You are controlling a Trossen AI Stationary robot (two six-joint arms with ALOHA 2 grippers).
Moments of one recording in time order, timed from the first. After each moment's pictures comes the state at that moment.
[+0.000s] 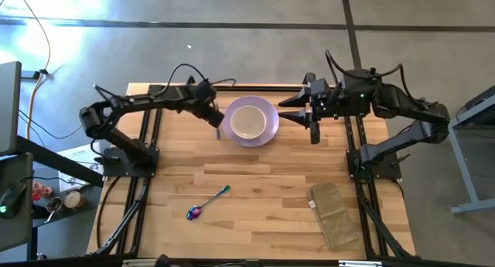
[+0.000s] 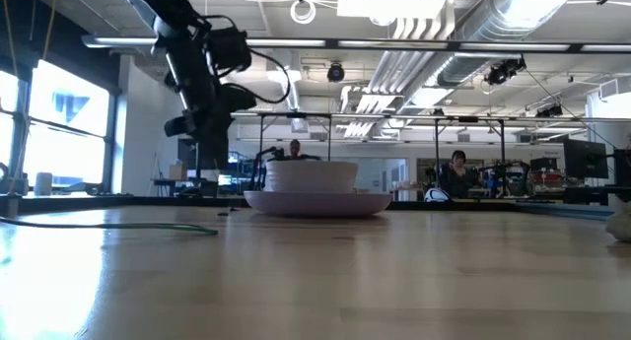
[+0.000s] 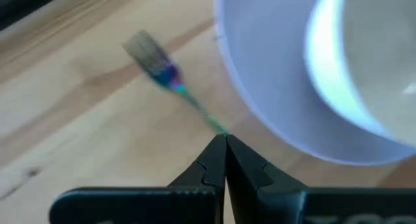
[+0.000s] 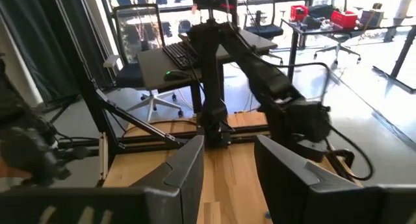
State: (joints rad) left arm 0.68 1.49 0.97 -0.61 -0.04 -0.38; right arm 0.00 1.26 1.65 -0.59 0.02 0.07
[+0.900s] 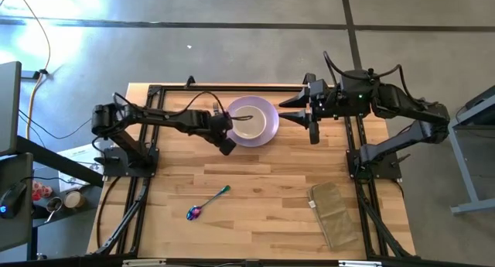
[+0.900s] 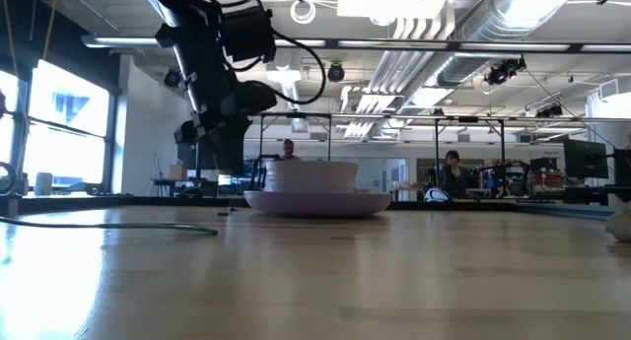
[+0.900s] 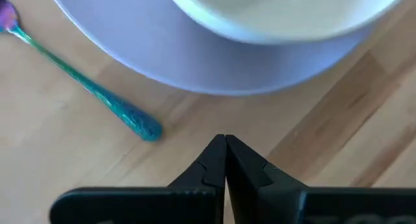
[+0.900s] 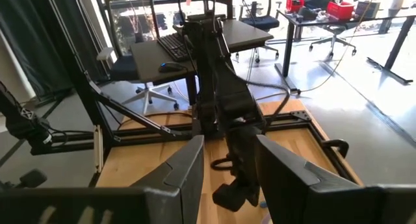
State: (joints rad) left arm 0.33 1.60 0.97 -0.57 -0.10 -0.59; right arm 0.00 1.26 1.65 -0.62 0.03 0.07
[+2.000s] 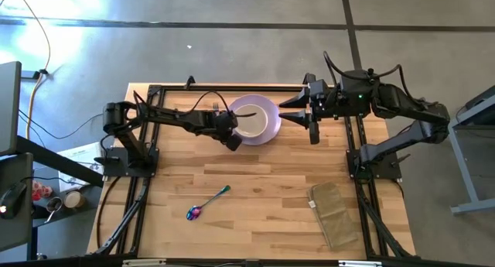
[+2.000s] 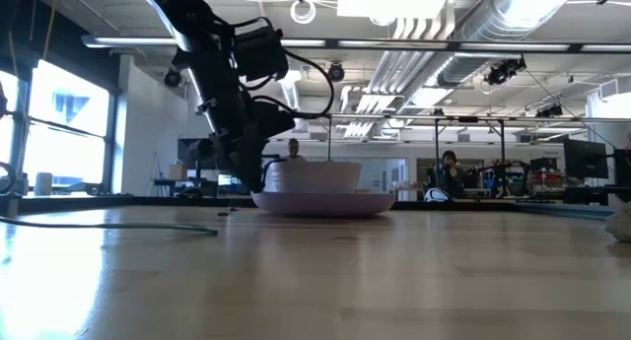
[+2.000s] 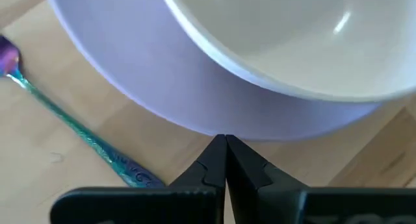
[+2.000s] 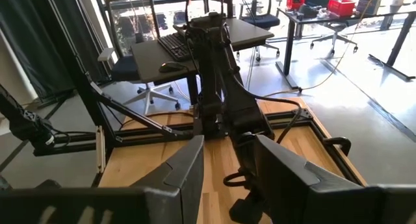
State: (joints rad) left arm 0.37 1.70 0.97 -0.40 -0.16 -0.58; right arm 0.00 1.26 1.65 -0.62 0.02 0.09
